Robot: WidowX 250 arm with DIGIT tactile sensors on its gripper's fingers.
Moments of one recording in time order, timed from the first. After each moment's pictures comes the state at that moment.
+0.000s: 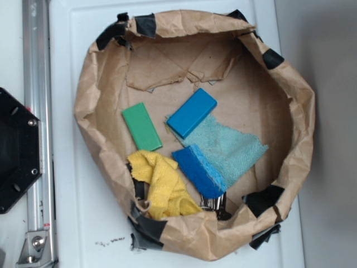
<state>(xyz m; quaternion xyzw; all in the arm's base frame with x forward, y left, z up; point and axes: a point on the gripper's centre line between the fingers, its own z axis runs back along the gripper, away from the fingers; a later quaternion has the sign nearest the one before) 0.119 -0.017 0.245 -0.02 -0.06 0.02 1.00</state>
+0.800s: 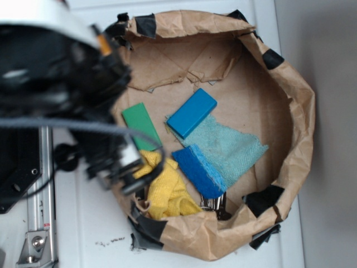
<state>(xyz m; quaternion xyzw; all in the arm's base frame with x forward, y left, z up) 0.203 0.002 0.165 -0.04 -0.09 0.20 0.97</state>
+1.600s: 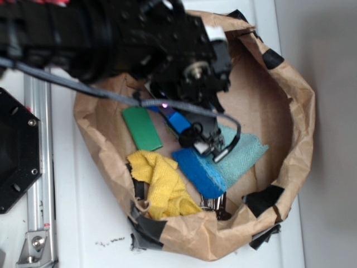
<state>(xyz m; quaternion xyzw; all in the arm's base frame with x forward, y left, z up) 0.260 0.001 0.030 -0.07 0.01 0.27 0.96</state>
